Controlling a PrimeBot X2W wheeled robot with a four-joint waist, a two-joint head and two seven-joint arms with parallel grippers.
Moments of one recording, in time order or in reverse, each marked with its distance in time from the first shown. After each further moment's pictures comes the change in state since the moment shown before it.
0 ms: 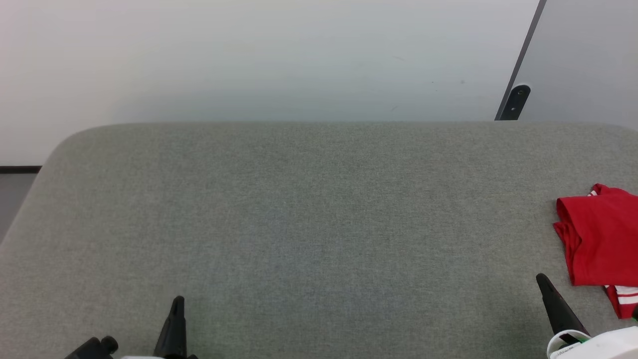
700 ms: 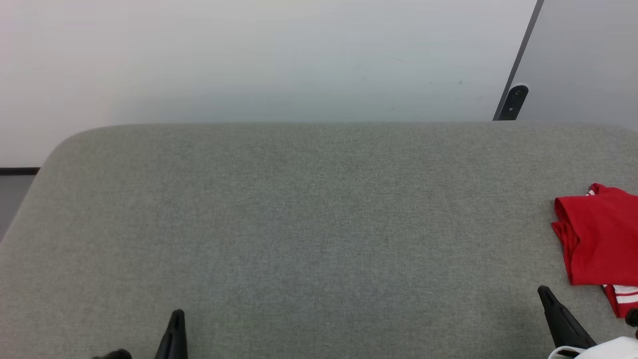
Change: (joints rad) left arm 0.077 0.005 -0.025 -0.049 0.316 0.031 -0.077; right arm 0.067 -0.026 0.015 -0.084 -0.265 0.000 0.014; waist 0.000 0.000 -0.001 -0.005
